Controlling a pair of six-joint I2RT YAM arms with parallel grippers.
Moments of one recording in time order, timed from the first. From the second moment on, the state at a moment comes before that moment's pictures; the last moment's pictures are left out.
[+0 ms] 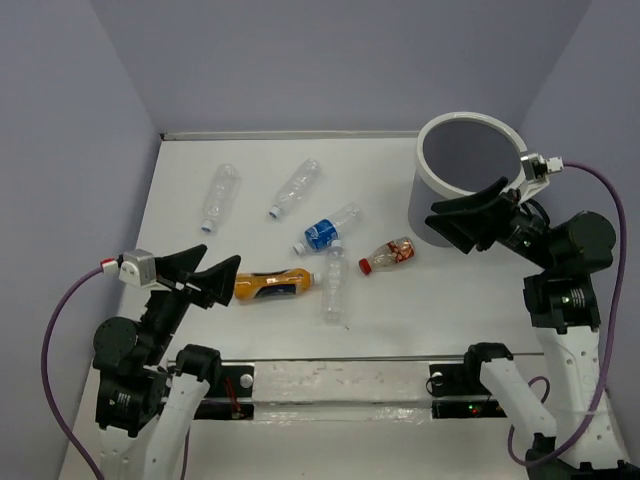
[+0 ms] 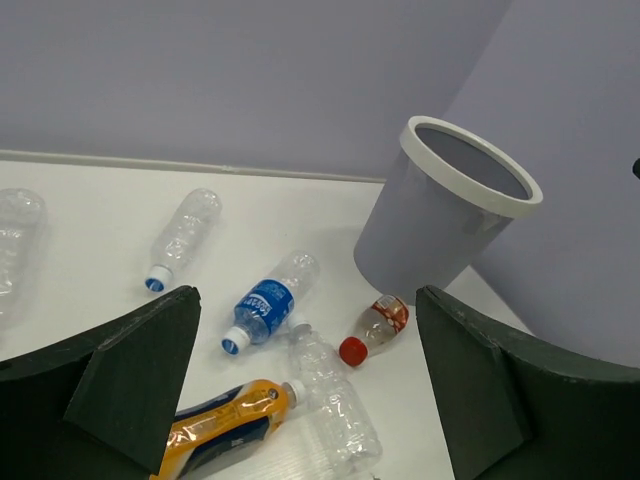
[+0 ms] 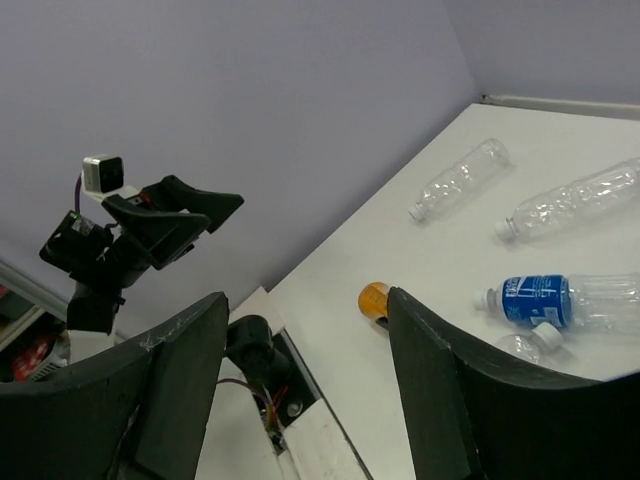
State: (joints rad) left arm -0.24 0.13 0.77 -0.43 0.21 -0.45; right arm 0.01 0.68 1.03 -0.05 -0.96 0.81
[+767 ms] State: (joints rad) left arm -0.24 0.22 0.70 -0.48 -0.31 -0.52; right arm 1.06 1.69 1.35 -0.32 -0.32 0.01
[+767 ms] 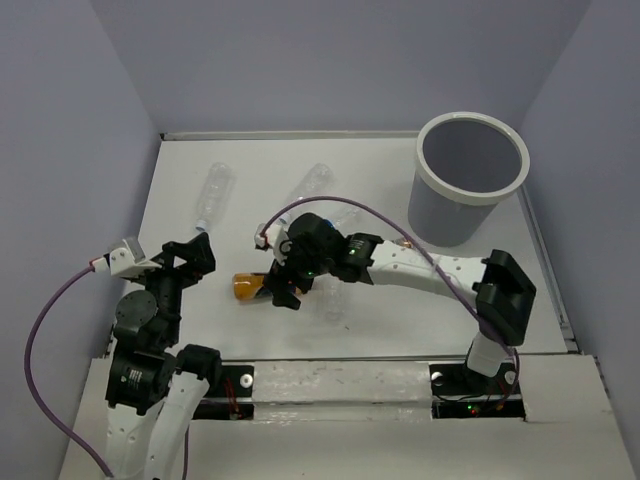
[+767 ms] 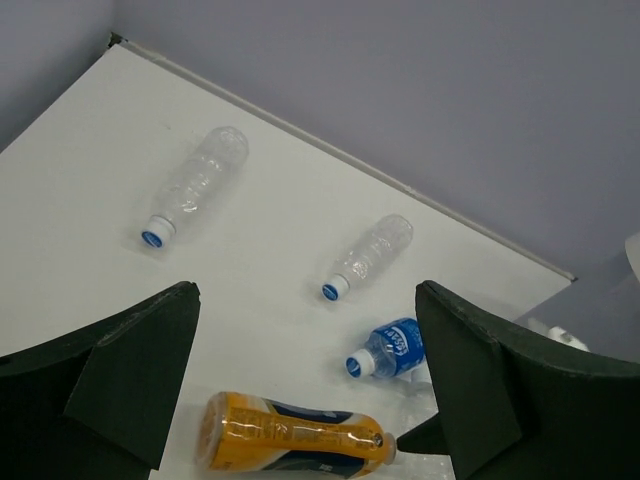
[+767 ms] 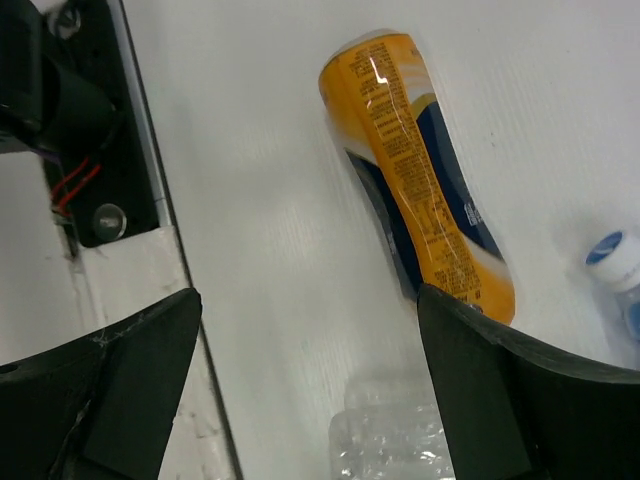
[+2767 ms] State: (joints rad) left arm -0.86 0.91 0.62 -0.13 -0.05 -0.71; right arm 0.01 1.33 1.21 0.26 0.15 0.18
